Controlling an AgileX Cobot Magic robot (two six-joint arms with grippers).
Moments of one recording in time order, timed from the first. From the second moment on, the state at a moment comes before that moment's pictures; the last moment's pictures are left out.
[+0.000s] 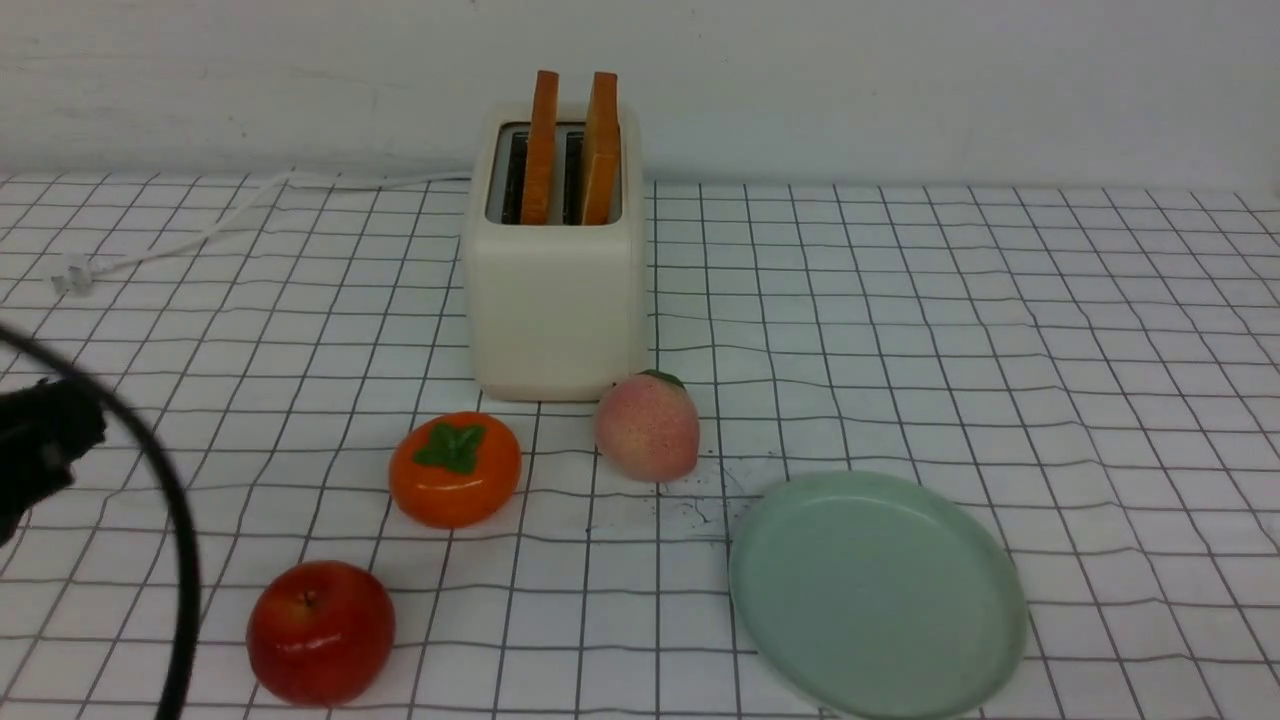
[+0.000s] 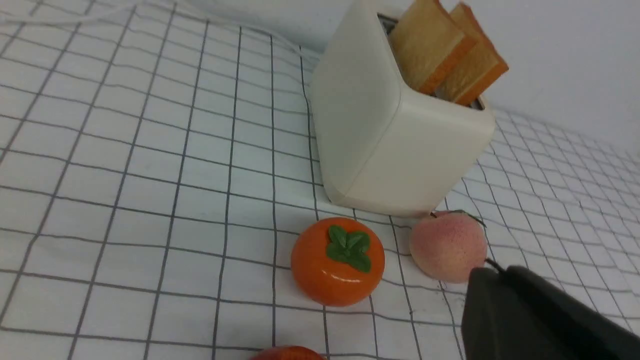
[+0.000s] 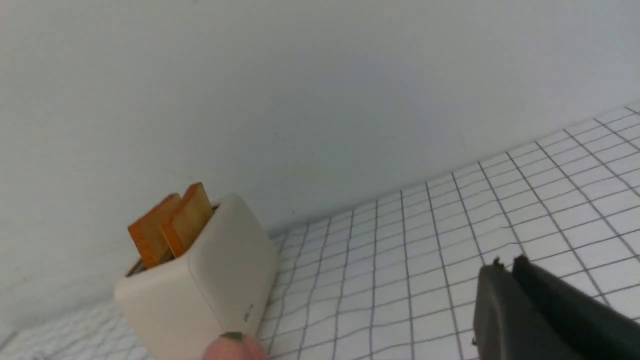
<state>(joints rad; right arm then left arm) 0.08 0.06 -0.30 0.09 0.31 0.40 -0.06 0.66 -0.61 -0.49 0.40 0.07</state>
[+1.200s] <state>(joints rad) 0.08 0.44 -0.79 0.67 1.04 -0.27 -0.31 1.92 -1.71 -0.15 0.36 -0.03</state>
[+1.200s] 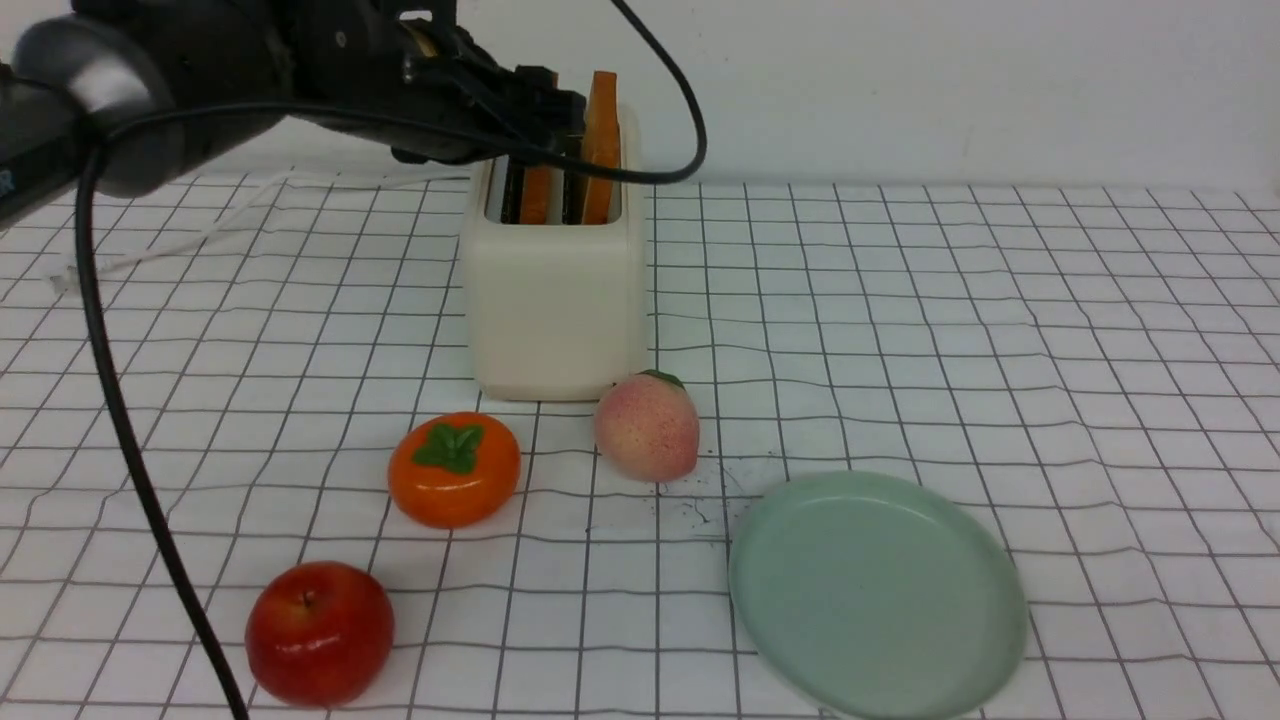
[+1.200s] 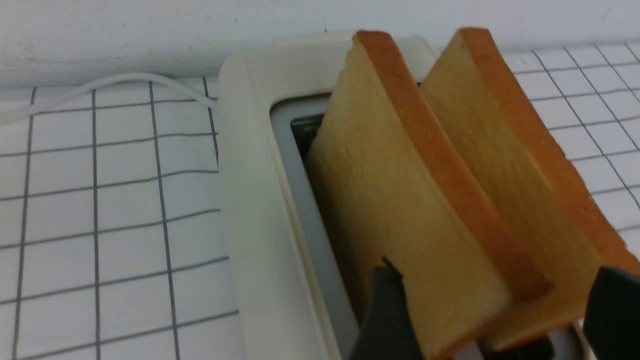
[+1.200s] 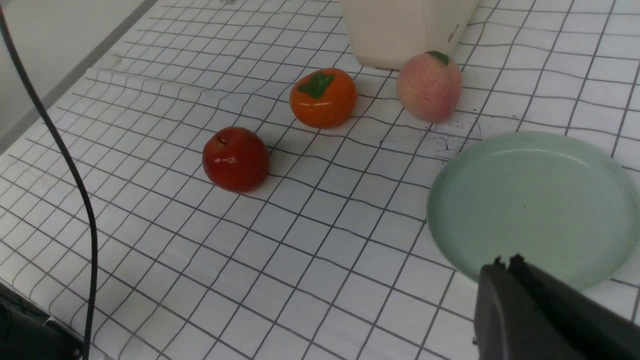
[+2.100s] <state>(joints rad) 0.08 0.44 -0.79 0.72 1.04 -0.27 -0.31 1.73 -1.71 -0.08 0.25 -0.04</state>
